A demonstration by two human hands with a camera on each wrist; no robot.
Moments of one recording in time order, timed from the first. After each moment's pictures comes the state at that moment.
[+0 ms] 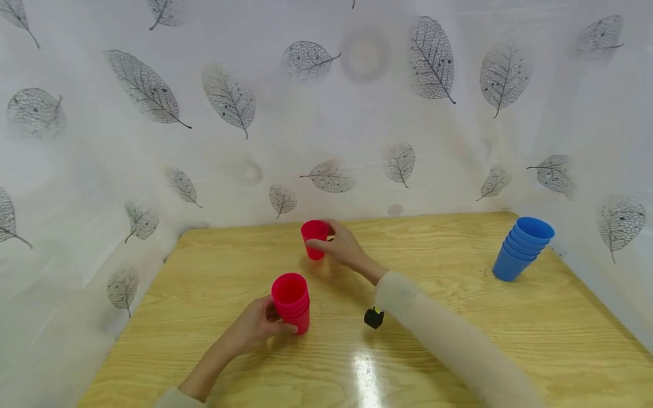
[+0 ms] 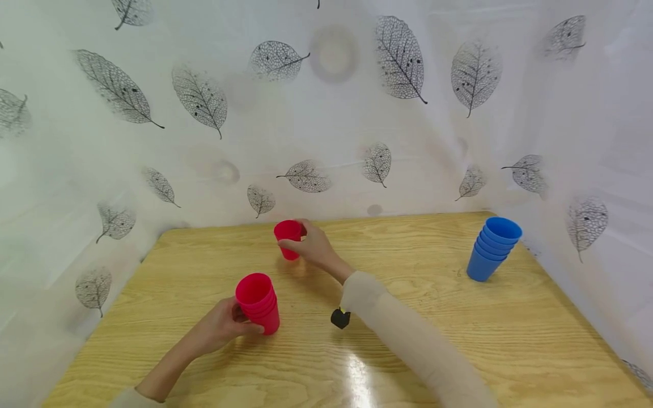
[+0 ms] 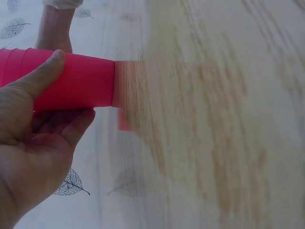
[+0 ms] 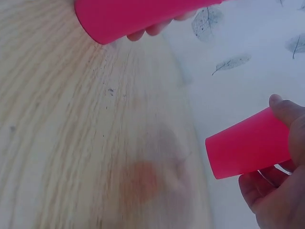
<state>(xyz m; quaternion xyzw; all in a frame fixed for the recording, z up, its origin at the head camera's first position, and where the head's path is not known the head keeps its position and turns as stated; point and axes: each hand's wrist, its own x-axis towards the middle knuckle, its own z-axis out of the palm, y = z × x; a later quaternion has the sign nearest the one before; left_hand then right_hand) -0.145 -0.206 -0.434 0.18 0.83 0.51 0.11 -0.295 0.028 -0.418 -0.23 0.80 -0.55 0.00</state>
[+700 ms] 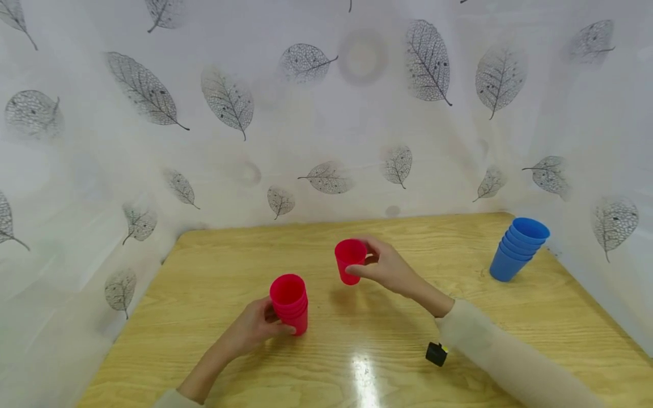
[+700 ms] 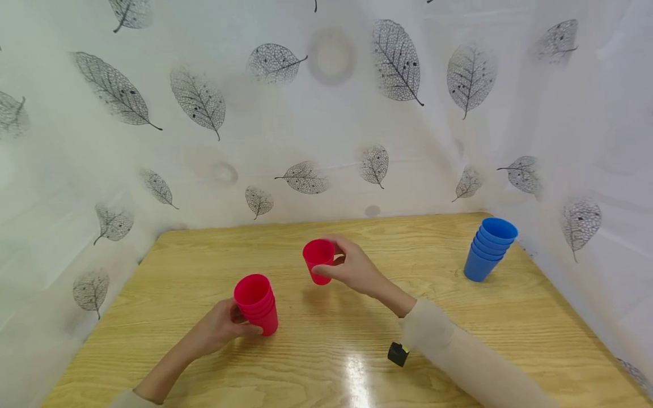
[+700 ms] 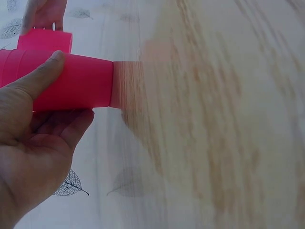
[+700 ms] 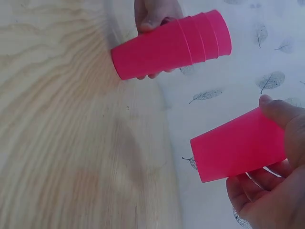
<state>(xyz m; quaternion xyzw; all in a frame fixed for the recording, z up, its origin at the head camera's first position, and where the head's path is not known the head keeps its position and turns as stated) -0.143 -0.206 -0.436 0.19 0.83 0.51 0.11 -0.224 0.118 -0.393 -0.25 0.78 -0.57 0.04</state>
